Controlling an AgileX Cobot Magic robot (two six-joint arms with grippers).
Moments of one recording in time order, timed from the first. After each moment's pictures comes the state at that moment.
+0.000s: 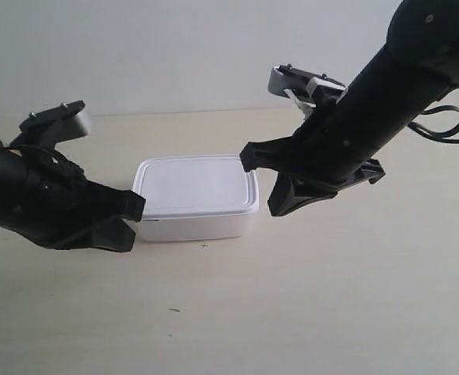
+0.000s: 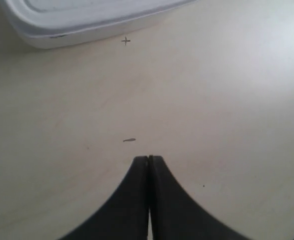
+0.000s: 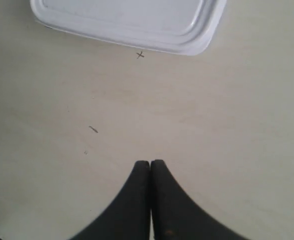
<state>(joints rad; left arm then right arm) -0.32 1.47 -0.84 -0.61 0.61 0.23 0.44 1.70 -1.17 0.49 0.86 -0.10</state>
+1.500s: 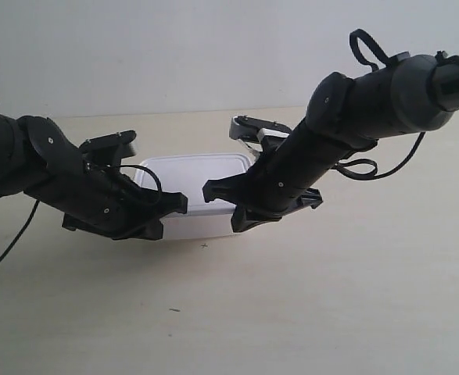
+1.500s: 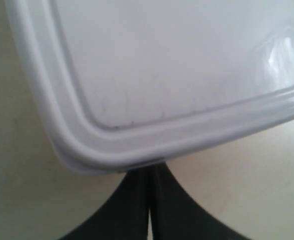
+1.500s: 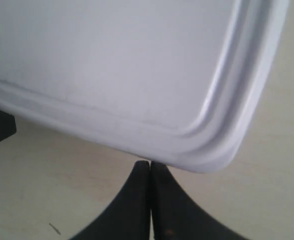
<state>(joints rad) -0.32 1.89 -1.00 -0.69 0.32 0.25 0.48 2.03 -1.27 0.62 0.60 -0.24</state>
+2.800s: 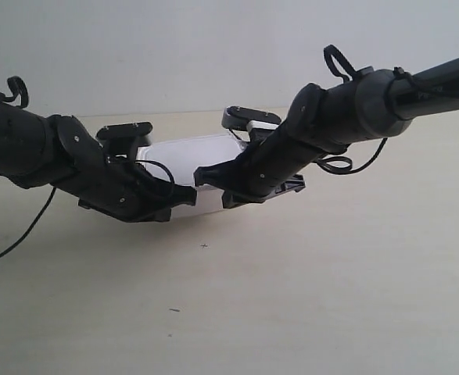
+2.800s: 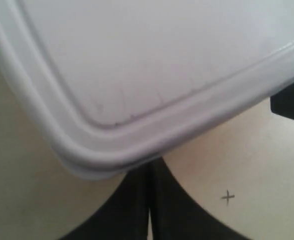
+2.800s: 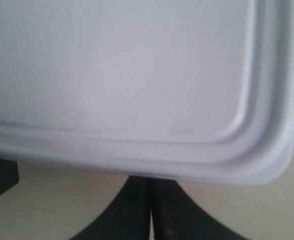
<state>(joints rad) -0.32 2.00 -1.11 -0.64 0.25 0.31 0.48 2.17 -1.41 0.63 0.44 -0.24</state>
